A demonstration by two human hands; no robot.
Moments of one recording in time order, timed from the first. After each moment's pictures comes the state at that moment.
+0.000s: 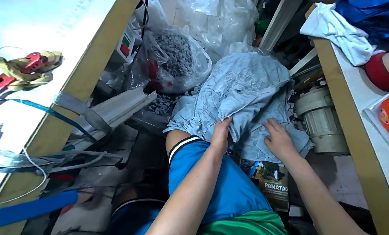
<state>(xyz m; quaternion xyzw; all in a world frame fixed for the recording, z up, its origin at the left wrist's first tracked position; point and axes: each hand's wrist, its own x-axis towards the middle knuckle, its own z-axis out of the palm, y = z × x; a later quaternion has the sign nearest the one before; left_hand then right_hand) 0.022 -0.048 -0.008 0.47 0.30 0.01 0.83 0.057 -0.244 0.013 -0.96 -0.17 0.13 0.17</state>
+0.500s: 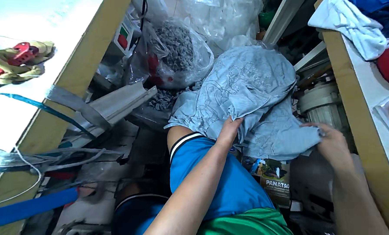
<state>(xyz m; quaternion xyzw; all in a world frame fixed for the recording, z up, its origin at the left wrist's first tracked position) 0.021 -0.052 -0.008 0.55 0.22 -0.05 0.81 0.054 -0.305 0.067 -0.95 -0.05 0.05 0.29</state>
